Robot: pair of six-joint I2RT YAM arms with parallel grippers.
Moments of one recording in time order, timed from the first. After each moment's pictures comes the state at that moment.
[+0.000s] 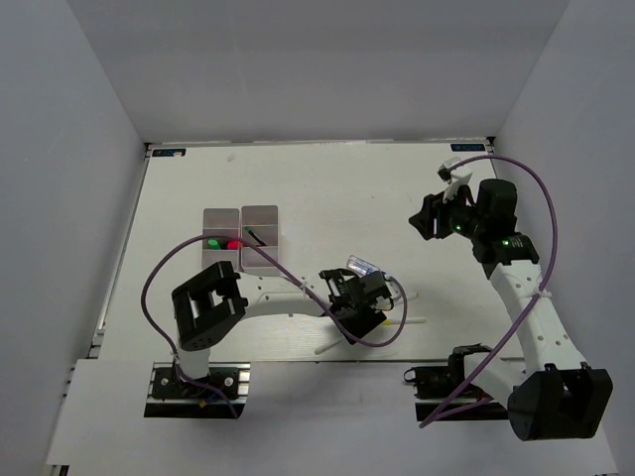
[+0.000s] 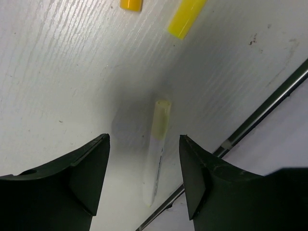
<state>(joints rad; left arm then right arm) -1.23 1.85 1.24 -0.59 -0.04 -0.20 0.09 1.05 0.92 -0.35 -0.52 -0.16</state>
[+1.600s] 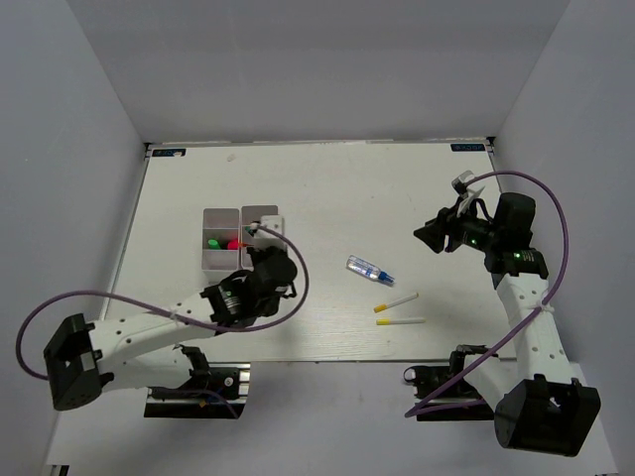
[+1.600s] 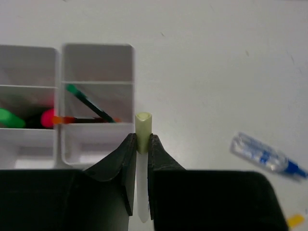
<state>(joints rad) -1.10 1.11 0.72 -0.11 -0.93 -0.47 -0.08 0.97 0.82 -0.36 -0.84 -0.20</state>
